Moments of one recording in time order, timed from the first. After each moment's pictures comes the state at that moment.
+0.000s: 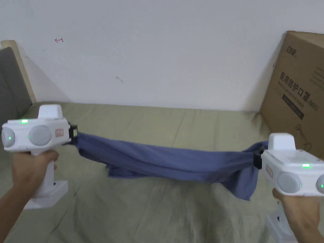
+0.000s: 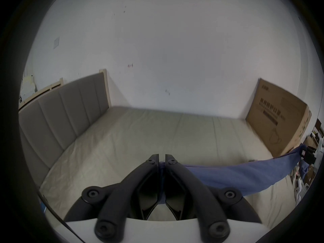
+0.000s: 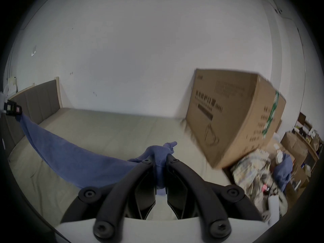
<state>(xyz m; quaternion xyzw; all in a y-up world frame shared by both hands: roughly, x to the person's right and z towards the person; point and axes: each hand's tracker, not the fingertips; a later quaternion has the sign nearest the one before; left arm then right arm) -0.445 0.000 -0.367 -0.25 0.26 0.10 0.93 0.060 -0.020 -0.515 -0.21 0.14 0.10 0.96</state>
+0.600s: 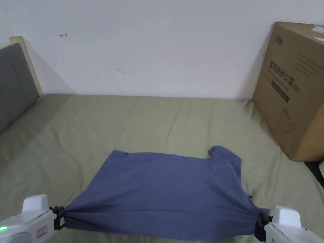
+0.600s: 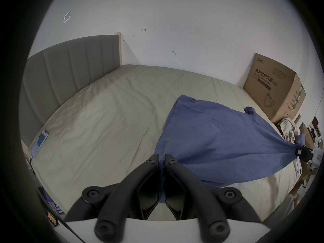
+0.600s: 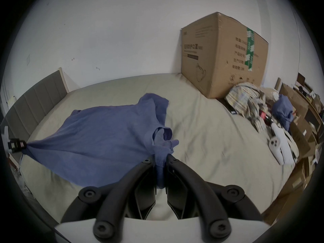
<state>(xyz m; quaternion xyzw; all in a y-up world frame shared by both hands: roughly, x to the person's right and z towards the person) -0.360 -0.131 -0.135 -0.32 0.25 0.15 0.90 0.169 -0.126 -0.336 -0.32 0.13 0.03 0.94</state>
